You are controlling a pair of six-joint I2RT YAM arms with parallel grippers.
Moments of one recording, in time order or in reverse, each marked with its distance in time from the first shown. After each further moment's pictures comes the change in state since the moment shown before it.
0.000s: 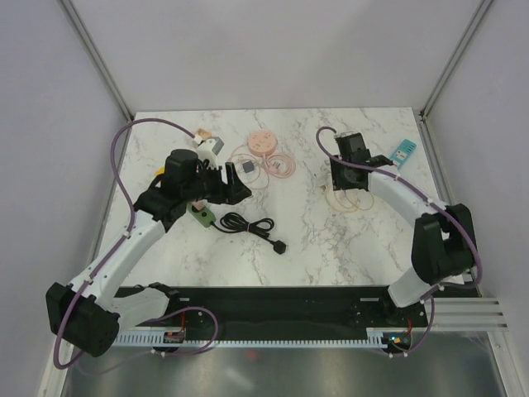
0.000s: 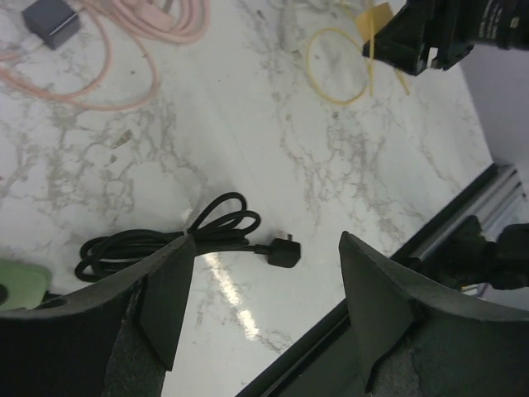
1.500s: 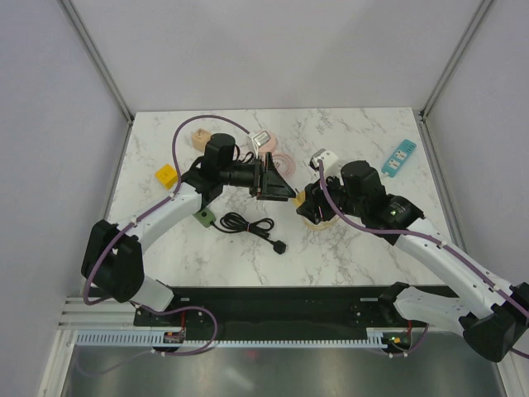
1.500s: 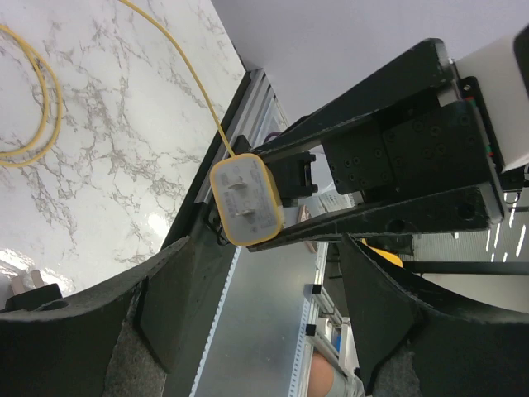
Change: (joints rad) left arm -0.117 0.396 0.140 0.414 0.656 -0.449; right arm 0.370 -0.576 -0.161 0.015 -0.418 -0.049
